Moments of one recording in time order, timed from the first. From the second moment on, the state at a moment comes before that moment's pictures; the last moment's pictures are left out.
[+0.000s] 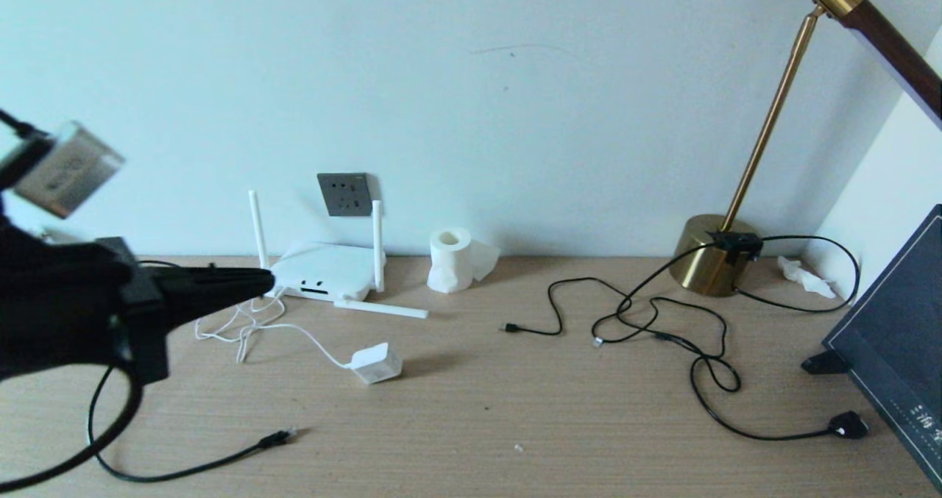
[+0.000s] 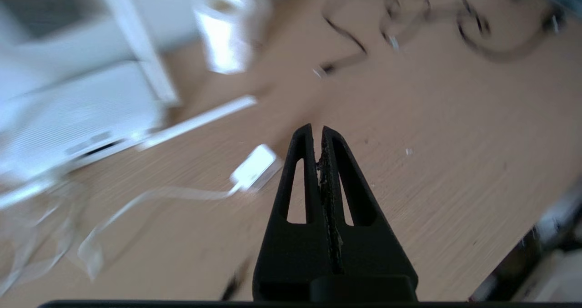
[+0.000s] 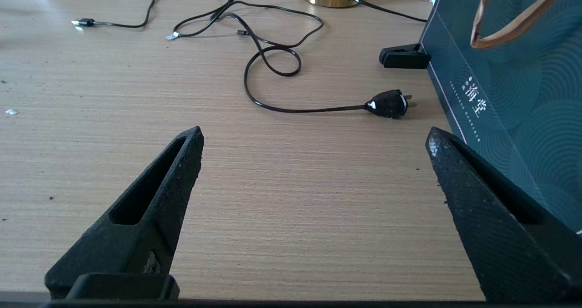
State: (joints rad) left arm -0.18 1.24 -0.90 0.01 -0.45 0.24; right arm 0.00 0.00 -0.04 0.10 0.00 -0.01
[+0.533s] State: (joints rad) left arm -0.19 1.73 -1.16 0.01 -0.52 0.48; right arm 0.00 0.00 -0.04 0.10 0.00 -0.01
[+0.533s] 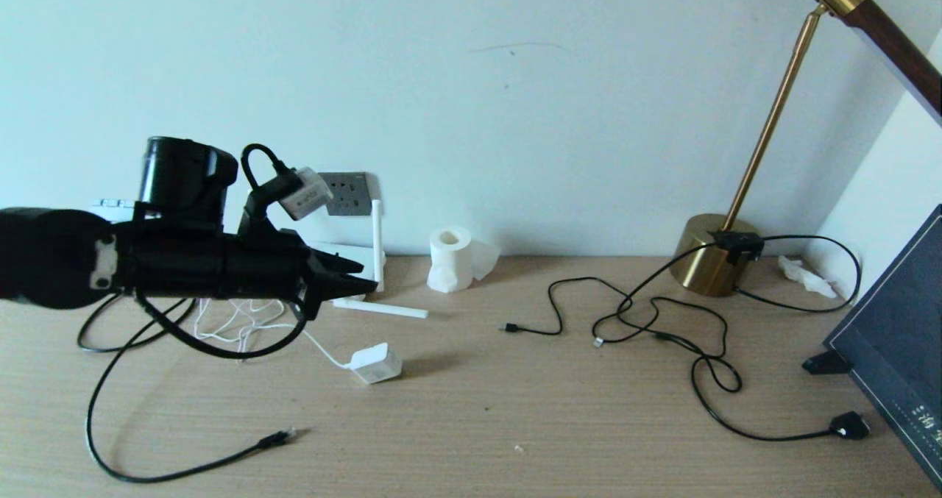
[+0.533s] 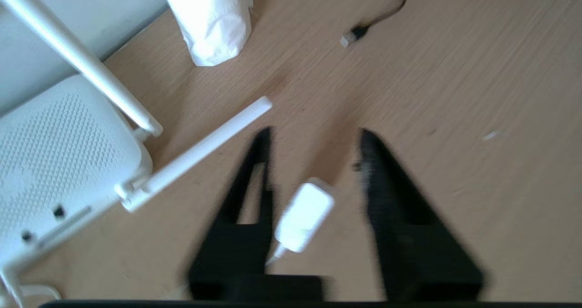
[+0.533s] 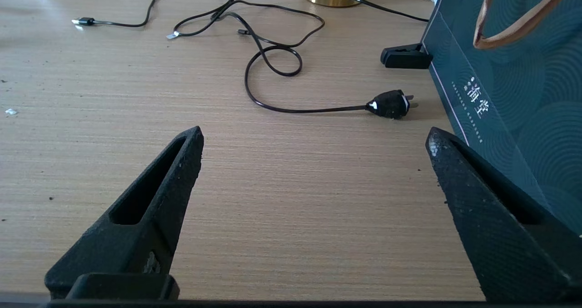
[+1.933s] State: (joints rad) left arm -0.15 2.01 -1.42 0.48 -0.59 1.25; right arm 0.00 0.00 -0.04 0.10 0.00 -0.01
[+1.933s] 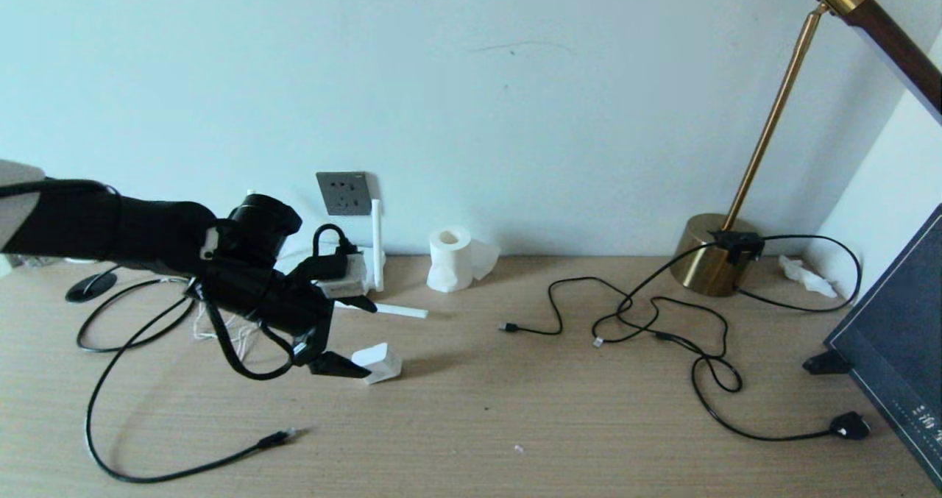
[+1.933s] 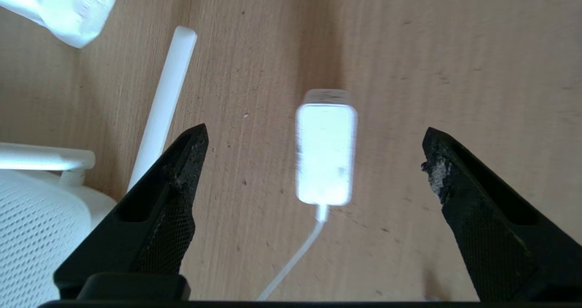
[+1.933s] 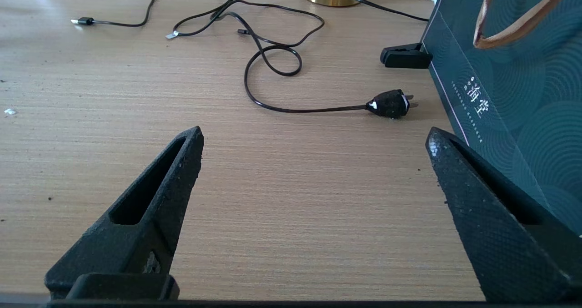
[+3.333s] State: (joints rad) left arm -0.20 2.12 -1.46 0.48 -0.54 1.25; right arm 0.00 0.00 -0.04 0.10 0.00 -0.01
